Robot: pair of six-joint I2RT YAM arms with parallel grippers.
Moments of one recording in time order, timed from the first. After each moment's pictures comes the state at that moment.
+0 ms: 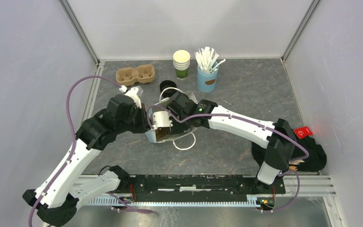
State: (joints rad) left arm -0.63 0.89 1.18 -1.00 -0.02 -0.60; right arm 1.04 1.73 1.52 -0.69 0.04 -0.84
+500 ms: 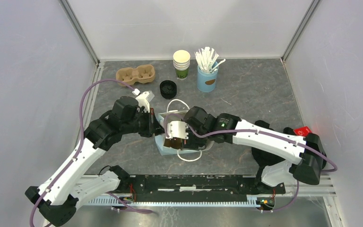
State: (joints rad) left arm -0.64 0.89 1.08 -0.87 0.27 -0.56; right arm 1.11 1.42 1.24 -0.79 0.03 -0.56
